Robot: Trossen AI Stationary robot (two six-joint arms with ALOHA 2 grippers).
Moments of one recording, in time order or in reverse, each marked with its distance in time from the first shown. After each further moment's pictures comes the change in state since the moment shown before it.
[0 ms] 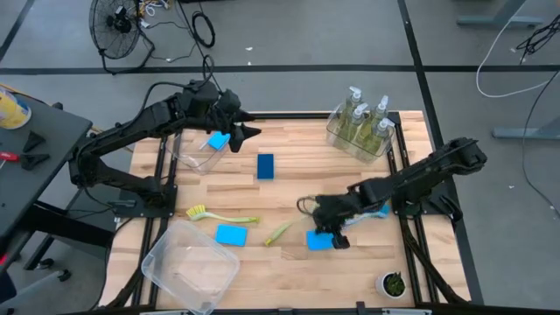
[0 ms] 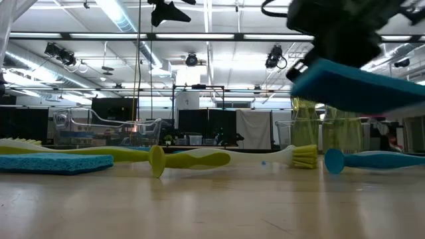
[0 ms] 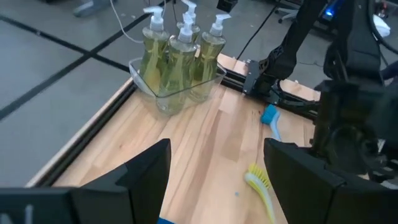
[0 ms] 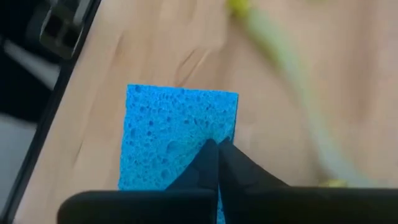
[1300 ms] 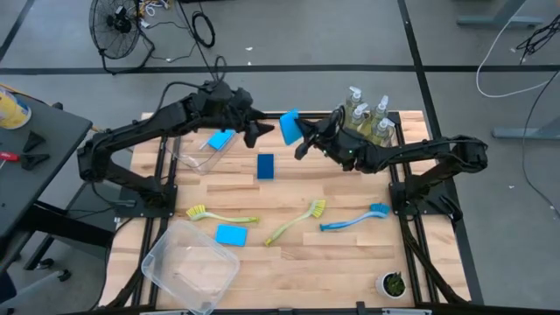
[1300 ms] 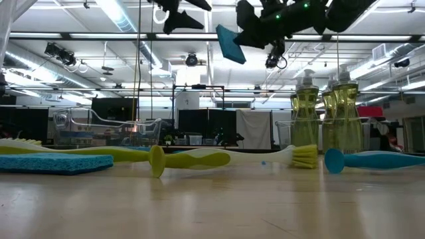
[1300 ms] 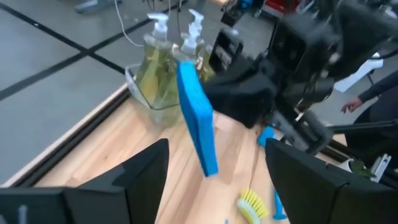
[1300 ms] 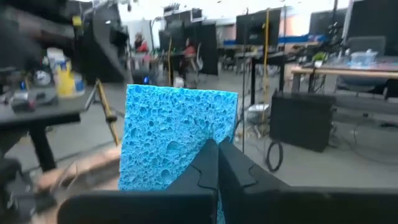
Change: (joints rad) left arm -0.013 0.098 0.000 0.144 -0.017 -0.123; right arm -0.435 -0.040 0.002 0.901 0.761 -0.135
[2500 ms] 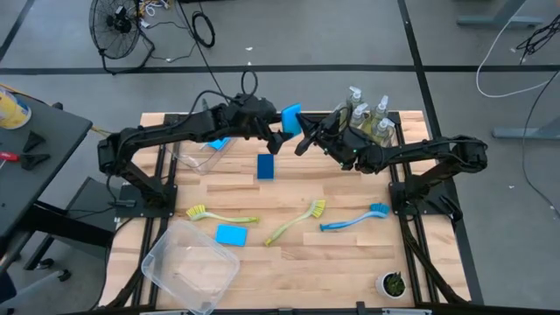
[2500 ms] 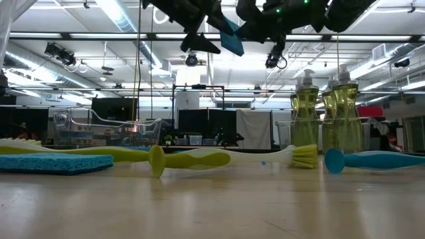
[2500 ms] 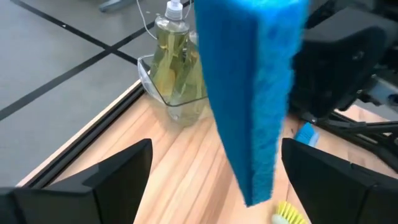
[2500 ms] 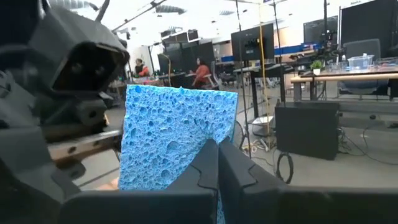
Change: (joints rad) left arm -0.058 0.187 0.000 0.135 -0.156 0.036; right arm 0.000 0.000 0.000 0.108 0.017 0.033
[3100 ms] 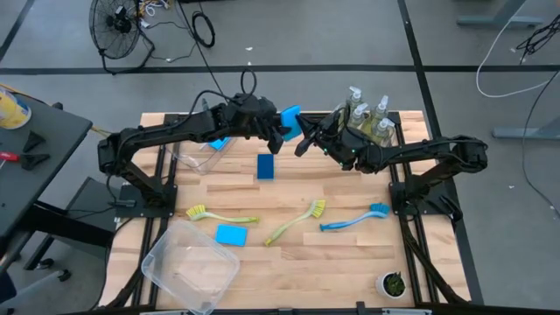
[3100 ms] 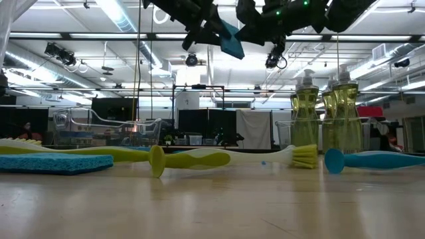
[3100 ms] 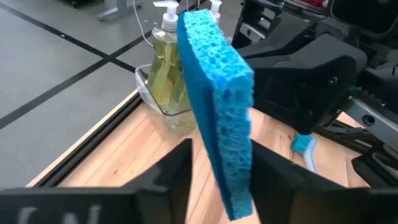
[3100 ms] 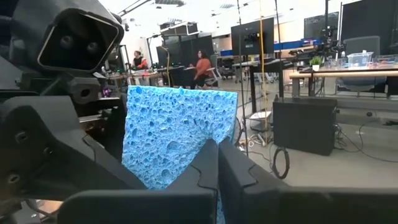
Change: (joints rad) left arm -0.004 0.000 0.000 0.034 0.001 0.011; right arm 0.000 0.000 0.000 -0.038 -0.002 0.000
